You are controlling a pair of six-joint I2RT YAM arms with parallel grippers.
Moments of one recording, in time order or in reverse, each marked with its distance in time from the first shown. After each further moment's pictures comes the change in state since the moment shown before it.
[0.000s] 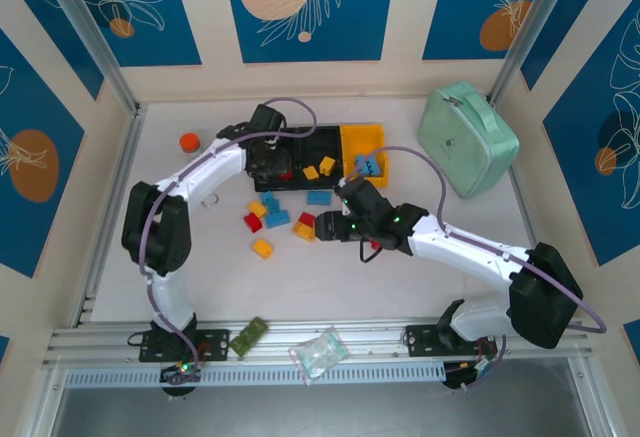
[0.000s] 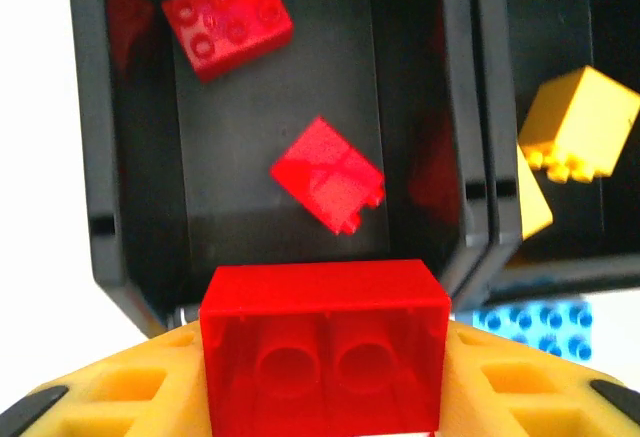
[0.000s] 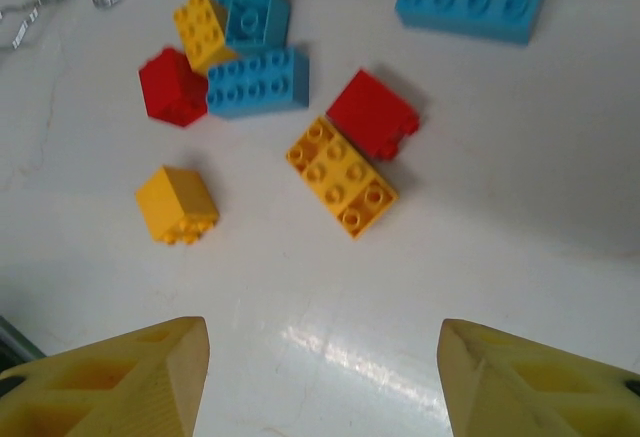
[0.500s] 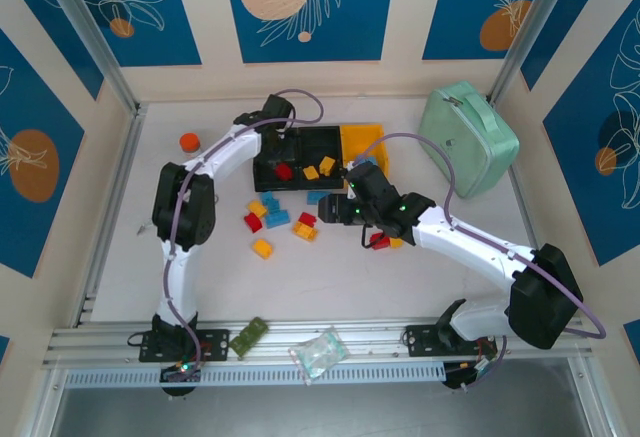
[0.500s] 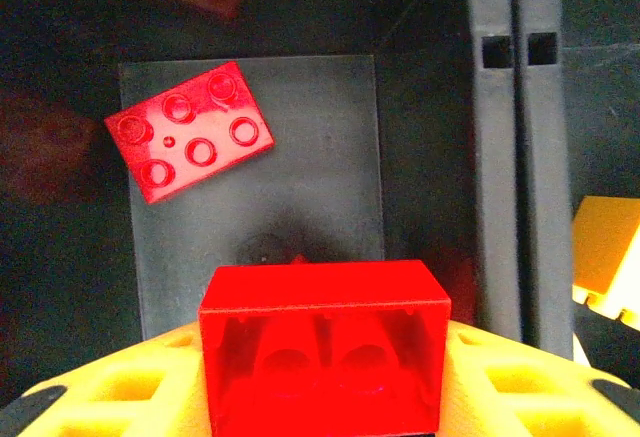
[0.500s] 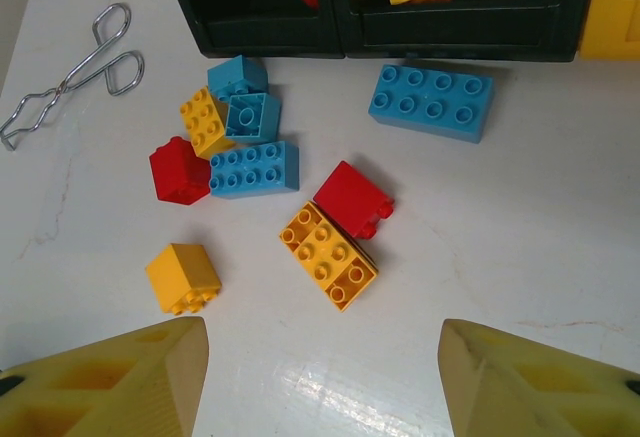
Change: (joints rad) left arm 0.021 0.256 0.250 -0.031 -0.001 0.010; right arm -0.055 0.003 0.055 0.000 0.019 -0.018
